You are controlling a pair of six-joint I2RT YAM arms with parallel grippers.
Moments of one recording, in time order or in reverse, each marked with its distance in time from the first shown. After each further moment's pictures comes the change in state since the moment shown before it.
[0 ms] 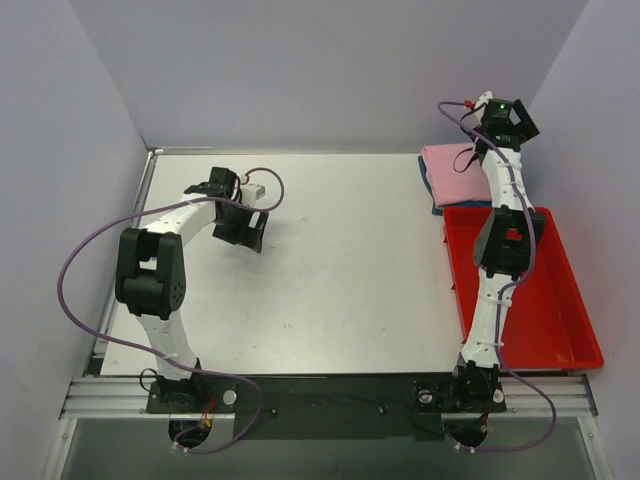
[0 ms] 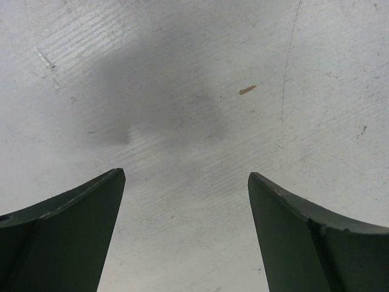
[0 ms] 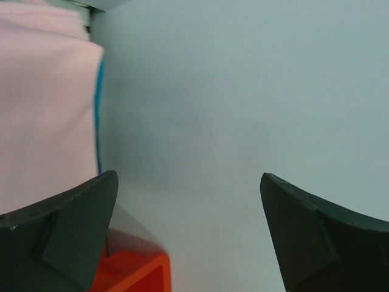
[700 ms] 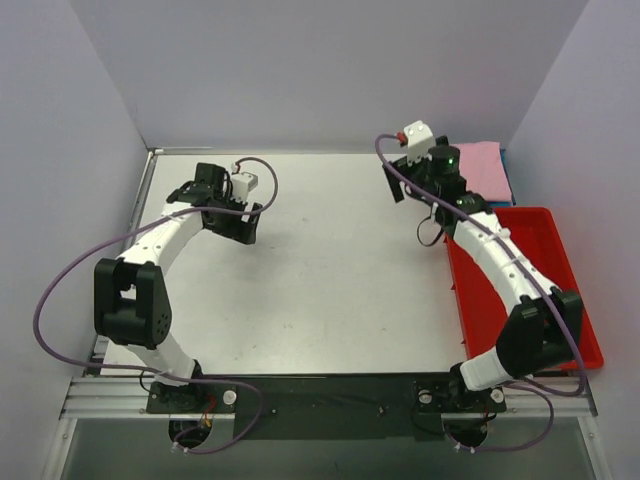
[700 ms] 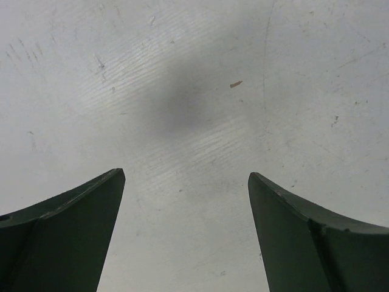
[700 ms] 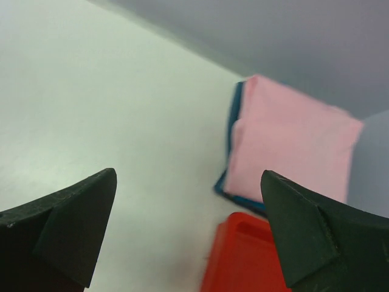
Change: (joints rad) left arm 0.000 -0.201 -0.055 0.019 -0.023 0.018; right arm 0.377 -0.827 -0.906 0.206 -0.384 0.475
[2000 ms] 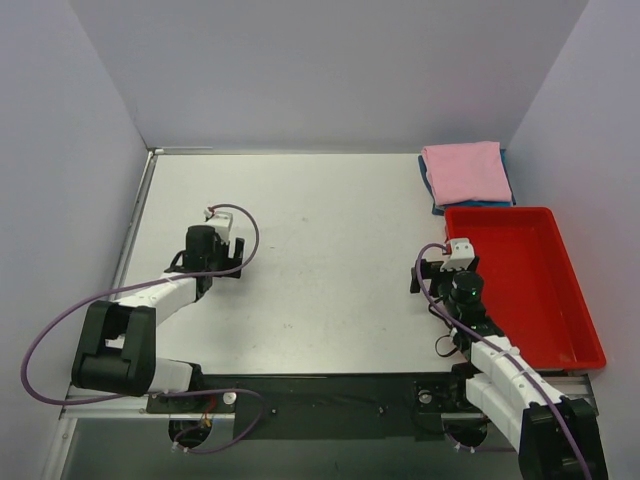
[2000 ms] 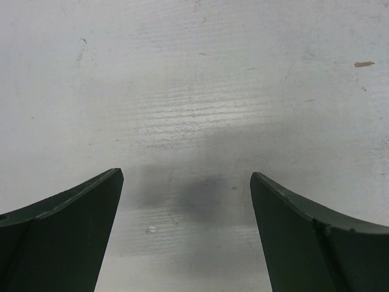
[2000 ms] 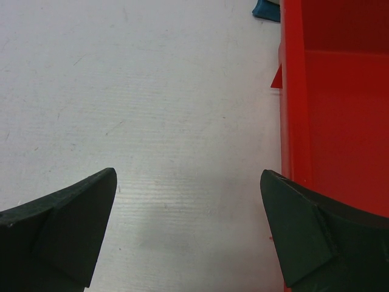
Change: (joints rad) left arm 0.015 -0.318 -0.751 0.756 -0.306 -0.159; right arm -0.077 -0.715 -1.230 0.548 -0.071 0.407
